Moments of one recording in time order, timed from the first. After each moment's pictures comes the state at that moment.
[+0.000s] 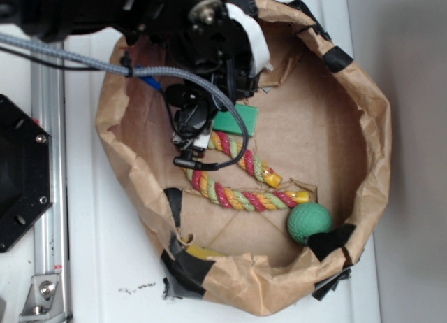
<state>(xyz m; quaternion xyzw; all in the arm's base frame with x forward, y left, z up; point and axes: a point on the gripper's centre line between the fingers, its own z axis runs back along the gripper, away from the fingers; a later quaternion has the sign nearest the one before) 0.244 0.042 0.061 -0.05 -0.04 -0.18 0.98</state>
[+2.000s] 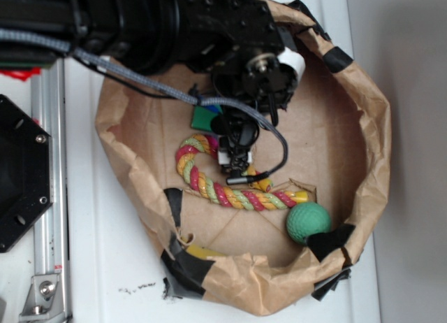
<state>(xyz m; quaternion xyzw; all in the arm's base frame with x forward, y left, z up) 0.256 0.036 0.021 -0.04 0.02 -0.03 1.00</state>
